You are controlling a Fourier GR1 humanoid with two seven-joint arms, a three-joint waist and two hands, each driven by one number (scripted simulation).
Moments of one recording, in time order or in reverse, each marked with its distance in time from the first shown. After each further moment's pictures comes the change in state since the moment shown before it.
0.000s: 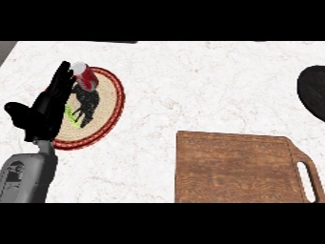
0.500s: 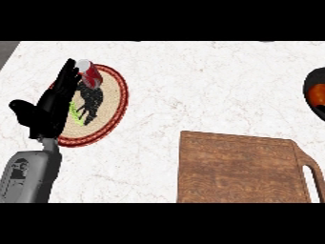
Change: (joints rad) left arm -0.019 -0.011 -0.015 0.002 -0.001 -0.006 0.004; right arm -0.089 -0.044 -0.024 0.327 -0.006 0.098 -0.043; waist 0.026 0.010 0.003
